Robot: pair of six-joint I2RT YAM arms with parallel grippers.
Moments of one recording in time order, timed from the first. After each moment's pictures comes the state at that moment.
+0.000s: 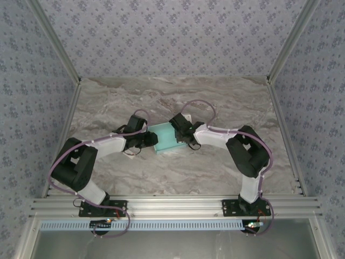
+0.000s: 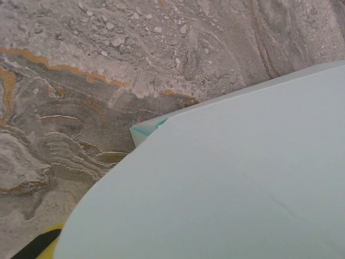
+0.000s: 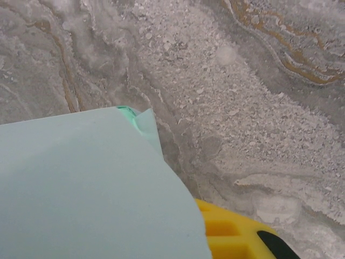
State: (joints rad) left arm -0.50 1.58 0.76 -0.13 0.22 -0.64; right arm 0.76 1.86 1.15 -0.38 0.33 0.57
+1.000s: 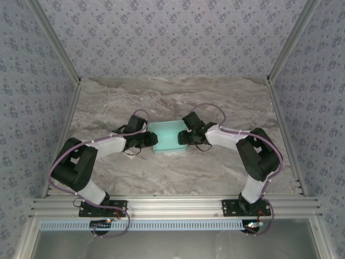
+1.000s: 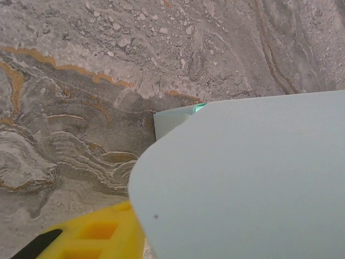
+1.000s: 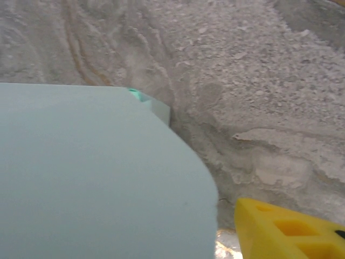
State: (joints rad) left arm -0.51 1.58 0.76 -0.13 0.21 -0.64; right arm 0.65 1.75 1.01 -0.32 0.00 0.51
